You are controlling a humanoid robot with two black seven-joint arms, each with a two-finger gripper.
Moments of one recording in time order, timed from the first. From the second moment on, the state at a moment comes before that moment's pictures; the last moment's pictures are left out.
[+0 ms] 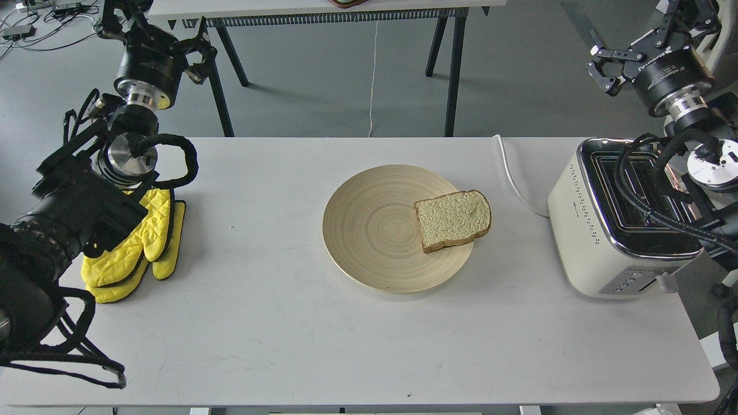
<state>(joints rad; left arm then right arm) -1.02 0.22 -0.52 -0.36 -0.42 -0.49 -0.42 0.84 -0.42 1.05 0.64 -0.05 0.46 0.12</state>
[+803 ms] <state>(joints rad) -1.02 0.21 -0.53 -0.36 -0.41 -0.49 -0.42 0.83 -0.52 0.99 0.85 -0.14 0.39 0.12</state>
